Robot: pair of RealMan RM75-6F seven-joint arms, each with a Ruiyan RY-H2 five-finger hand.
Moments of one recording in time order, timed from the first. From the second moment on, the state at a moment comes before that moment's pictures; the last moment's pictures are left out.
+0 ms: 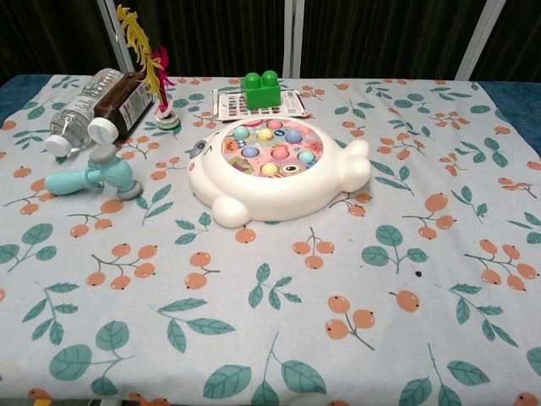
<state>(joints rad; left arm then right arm) -0.05 -1.19 -0.04 -1.64 1.48 1.54 0.25 0.12 -1.04 0.02 -1.60 -1.61 1.49 0.20</state>
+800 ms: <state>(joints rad) -0.17 -1.16 -0.08 -1.68 1.53 1.40 0.14 0.10 -1.01 0.02 -1.61 -1.64 1.53 0.18</state>
